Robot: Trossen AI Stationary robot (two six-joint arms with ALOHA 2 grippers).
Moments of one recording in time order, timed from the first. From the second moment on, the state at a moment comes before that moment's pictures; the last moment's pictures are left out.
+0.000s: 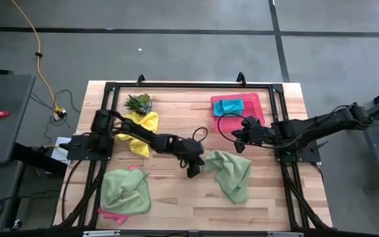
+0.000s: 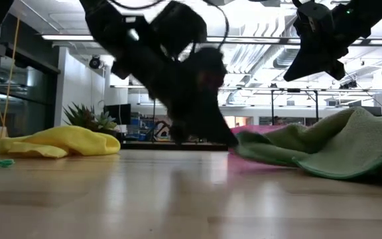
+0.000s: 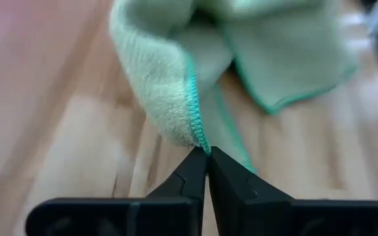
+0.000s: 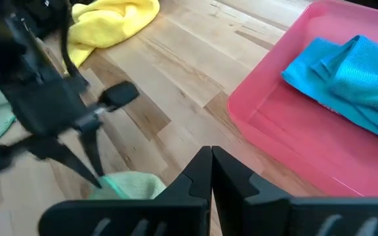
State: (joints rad) left arm 0.04 2.00 1.07 0.23 0.13 -0.41; right arm 0.17 0.95 0.62 -0.41 0.46 0.78
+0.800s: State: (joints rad) left arm 0.22 1.56 1.07 0.06 0.50 -0.70; right arm 0.17 0.95 0.62 -0.39 0.51 0.79
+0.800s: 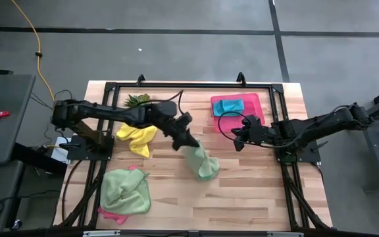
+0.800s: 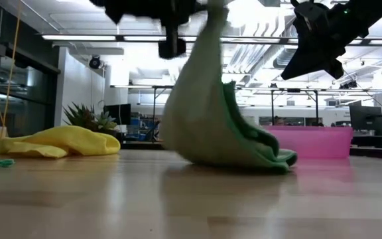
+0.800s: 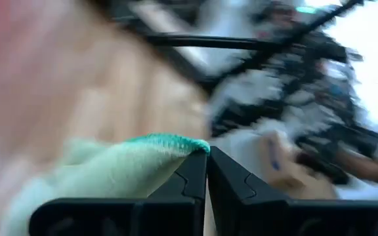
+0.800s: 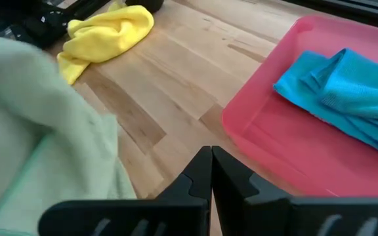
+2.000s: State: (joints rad) left arm 0.11 1.75 1.06 -0.18 0.19 -0.44; right arm 0.23 1.56 0.72 0.09 -0.24 0.28
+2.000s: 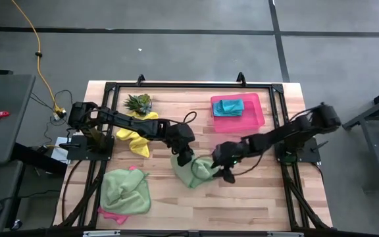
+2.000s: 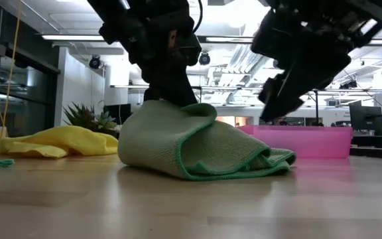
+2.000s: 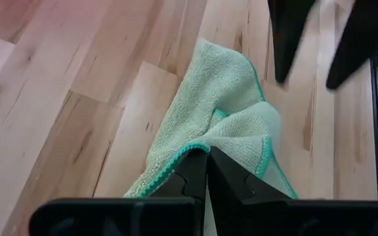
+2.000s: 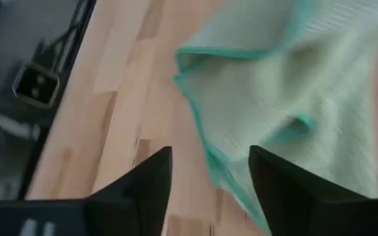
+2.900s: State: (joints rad) left arm 0.09 1.75 1.06 -0.20 0.21 -0.37; right arm 0.32 2.02 1.17 0.02 -0.17 0.11
